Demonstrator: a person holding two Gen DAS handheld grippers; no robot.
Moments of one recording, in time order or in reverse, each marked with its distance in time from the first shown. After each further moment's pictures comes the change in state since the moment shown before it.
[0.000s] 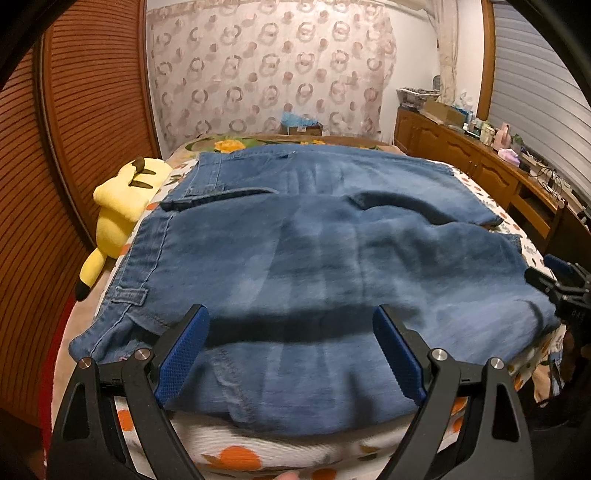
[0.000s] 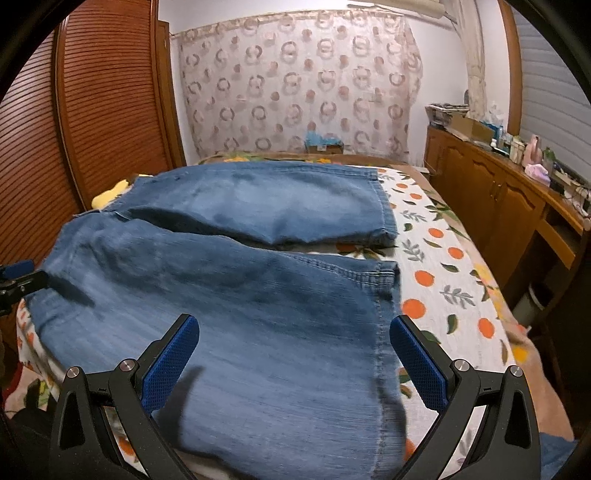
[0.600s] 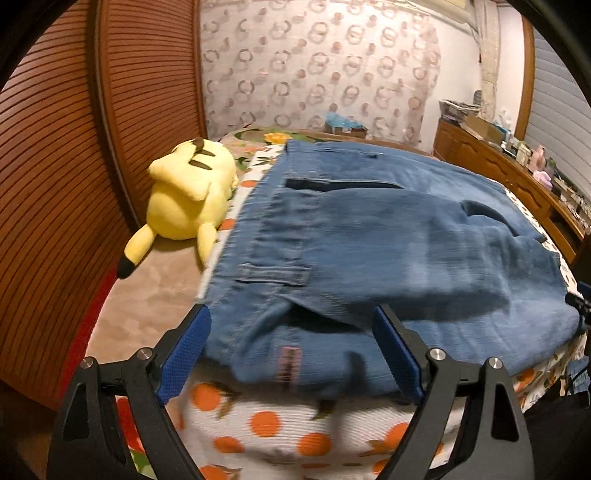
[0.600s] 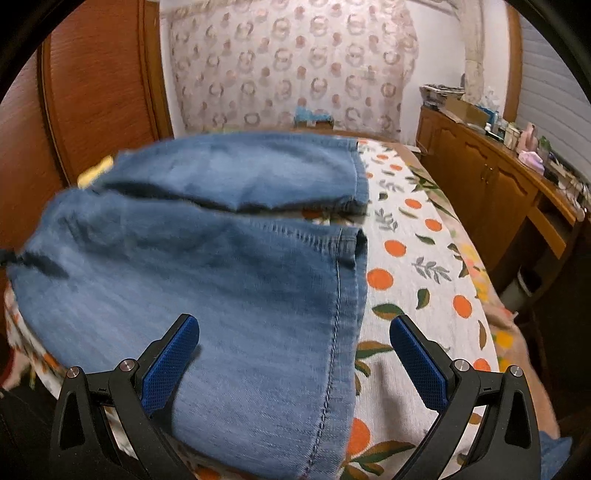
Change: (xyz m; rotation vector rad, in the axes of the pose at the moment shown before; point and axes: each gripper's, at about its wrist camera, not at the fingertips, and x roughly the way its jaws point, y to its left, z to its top) left arm -0.007 0.106 -0.017 -0.107 0.000 0.104; right arm 0.003 0.005 0.001 -0.019 0.096 -0.040
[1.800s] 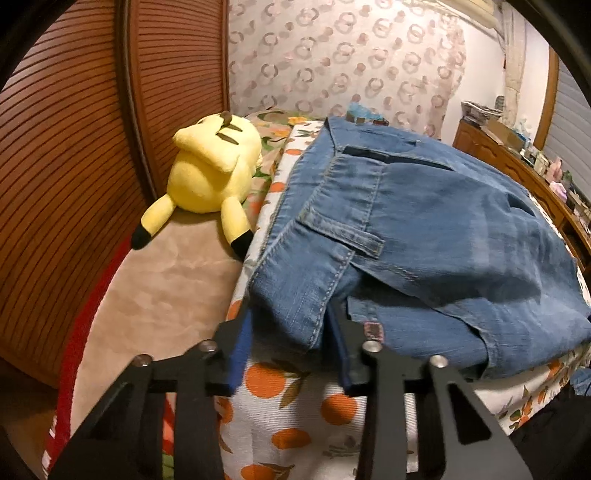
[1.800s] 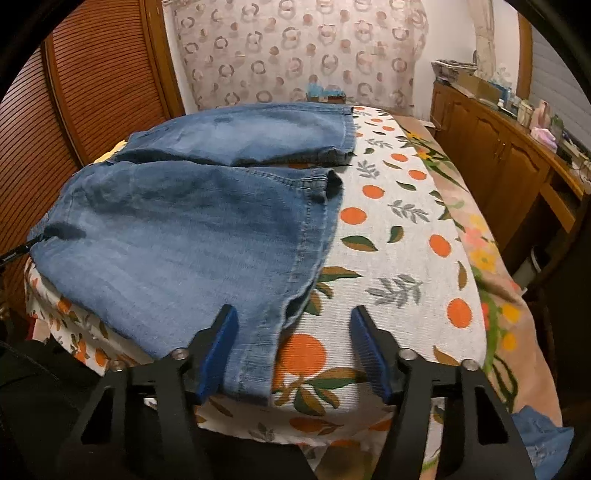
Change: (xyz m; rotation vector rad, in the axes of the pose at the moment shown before) left arm 0.018 0.044 -0.018 -0.054 0.050 0.028; right arm -0.038 -0.046 -0.023 0.035 0.080 0.100
